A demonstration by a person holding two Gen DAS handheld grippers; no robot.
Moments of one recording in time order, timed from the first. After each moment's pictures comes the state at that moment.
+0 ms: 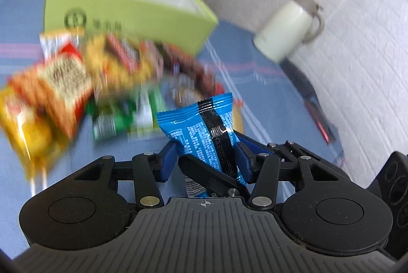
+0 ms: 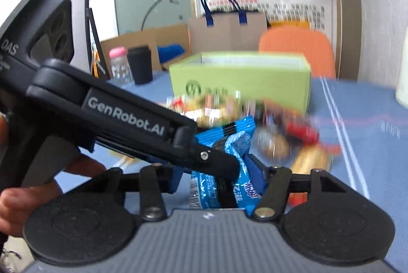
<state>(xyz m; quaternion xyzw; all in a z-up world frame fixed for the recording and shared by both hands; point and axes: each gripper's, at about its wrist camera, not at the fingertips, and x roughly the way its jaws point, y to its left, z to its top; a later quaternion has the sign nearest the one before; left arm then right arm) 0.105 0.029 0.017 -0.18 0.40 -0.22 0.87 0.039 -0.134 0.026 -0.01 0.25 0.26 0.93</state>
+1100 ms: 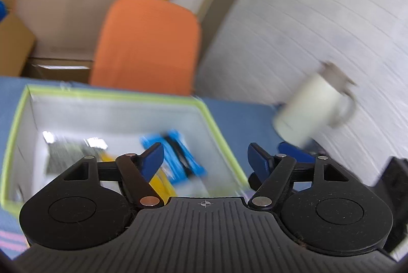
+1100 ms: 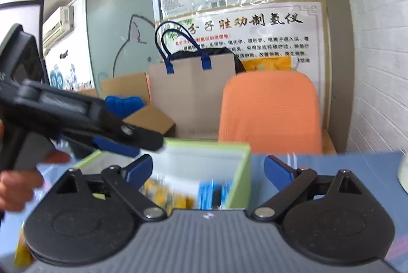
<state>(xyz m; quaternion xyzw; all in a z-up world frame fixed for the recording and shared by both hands) 0.290 0.033 0.080 -0.17 0.34 -0.23 0.90 0.260 -0.206 0.066 0.03 0.20 0.24 0.95</state>
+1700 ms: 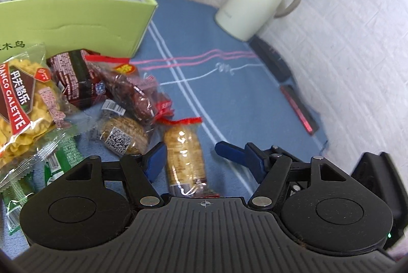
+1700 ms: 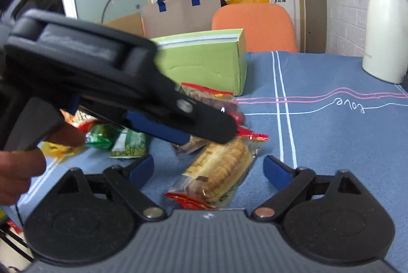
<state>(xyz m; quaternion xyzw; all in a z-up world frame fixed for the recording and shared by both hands) 0.173 -0.053 0.003 -0.14 0.45 -0.32 0.82 0.097 -0.194 -0.008 0.02 0.30 0.18 0.94</state>
